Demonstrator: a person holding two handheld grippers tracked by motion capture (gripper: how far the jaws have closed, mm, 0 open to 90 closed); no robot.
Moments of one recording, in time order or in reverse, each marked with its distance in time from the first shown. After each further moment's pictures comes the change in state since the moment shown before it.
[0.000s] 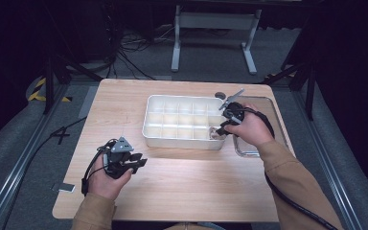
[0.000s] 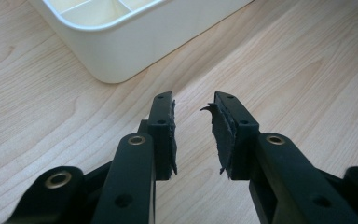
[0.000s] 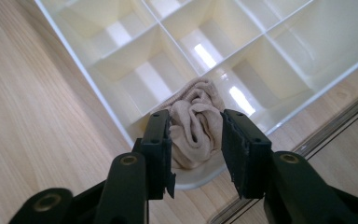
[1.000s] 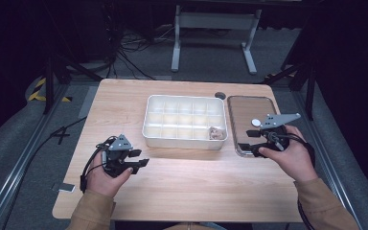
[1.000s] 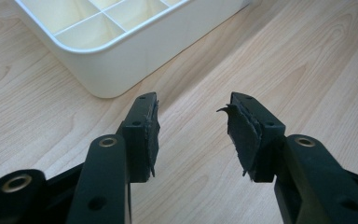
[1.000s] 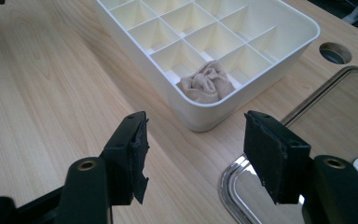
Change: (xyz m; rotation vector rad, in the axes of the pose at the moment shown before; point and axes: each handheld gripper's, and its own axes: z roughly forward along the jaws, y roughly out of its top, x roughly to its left) left arm 0.002 0.005 -0.008 -0.020 -0.036 0.035; right arm 0.027 -0.100 -0.072 -0.335 -0.016 0.002
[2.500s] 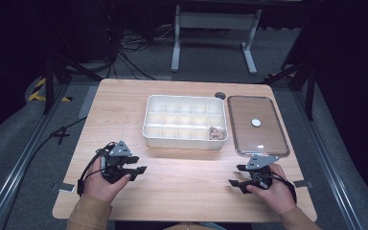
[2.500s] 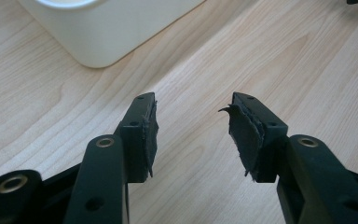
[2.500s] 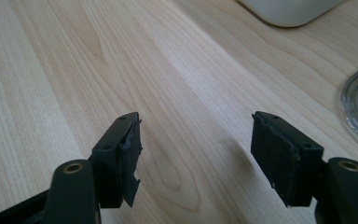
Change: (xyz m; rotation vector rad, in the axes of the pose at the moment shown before) left arm -0.001 -0.015 0.003 0.076 -0.016 0.008; right arm 0.045 -0.103 0.069 0.055 0.050 -0.016
